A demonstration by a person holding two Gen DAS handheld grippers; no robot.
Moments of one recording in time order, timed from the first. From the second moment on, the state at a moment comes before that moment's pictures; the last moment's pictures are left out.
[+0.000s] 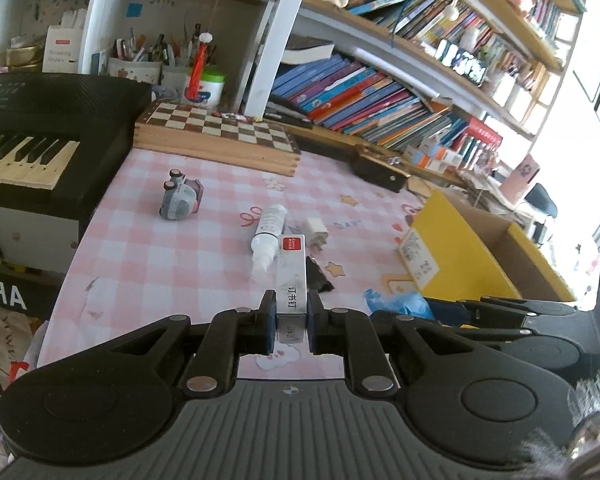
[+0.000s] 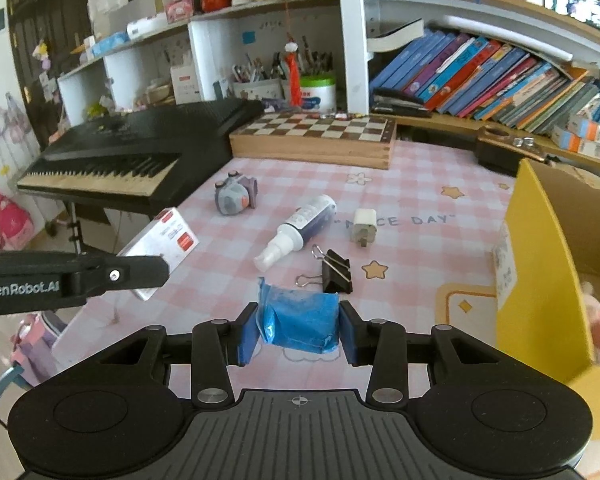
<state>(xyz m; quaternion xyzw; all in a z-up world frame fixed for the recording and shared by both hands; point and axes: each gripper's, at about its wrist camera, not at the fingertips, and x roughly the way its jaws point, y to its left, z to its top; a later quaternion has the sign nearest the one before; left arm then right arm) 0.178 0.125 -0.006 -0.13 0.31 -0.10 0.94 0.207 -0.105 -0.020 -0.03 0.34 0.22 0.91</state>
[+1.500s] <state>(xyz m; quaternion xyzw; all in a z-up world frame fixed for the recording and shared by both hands) 0.039 0.087 0.017 -0.12 0.31 -0.32 0.89 0.022 -0.167 0.006 0.08 0.35 0.07 0.93</state>
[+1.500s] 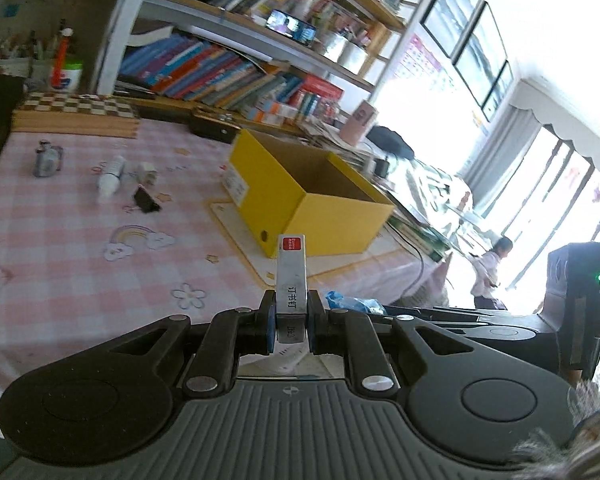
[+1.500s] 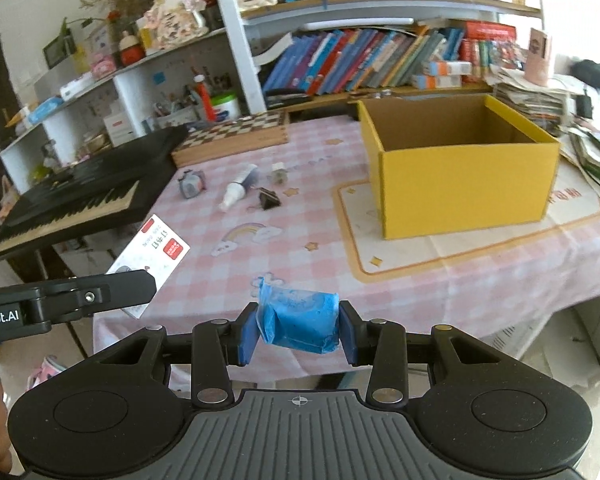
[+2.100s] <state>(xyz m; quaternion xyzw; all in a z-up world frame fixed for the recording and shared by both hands) 0.052 0.025 0.017 -0.09 0.33 -0.39 0.86 0.005 -0.221 0.003 0.12 0.35 -0.01 0.93</state>
